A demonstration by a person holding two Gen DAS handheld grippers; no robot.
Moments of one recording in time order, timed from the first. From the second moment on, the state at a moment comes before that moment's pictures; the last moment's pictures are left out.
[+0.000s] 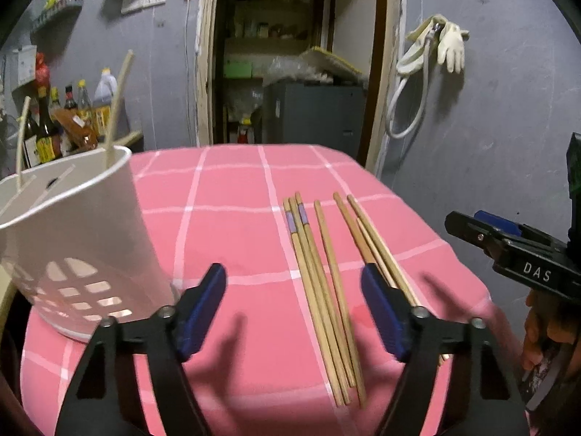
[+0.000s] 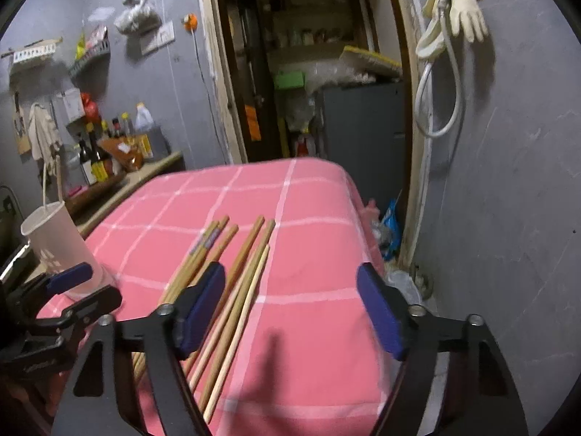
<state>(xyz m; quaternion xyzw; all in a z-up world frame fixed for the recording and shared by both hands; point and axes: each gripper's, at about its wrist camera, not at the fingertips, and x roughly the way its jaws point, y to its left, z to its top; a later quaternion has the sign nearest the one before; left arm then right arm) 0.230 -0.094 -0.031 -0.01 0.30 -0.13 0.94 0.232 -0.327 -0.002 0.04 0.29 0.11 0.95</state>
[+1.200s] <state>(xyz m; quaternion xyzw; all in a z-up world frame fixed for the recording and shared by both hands) 0.311 -0.096 -0.063 -0.02 0.43 -0.13 0.89 0.294 -0.297 -0.035 -0.01 0.42 0.14 0.90</state>
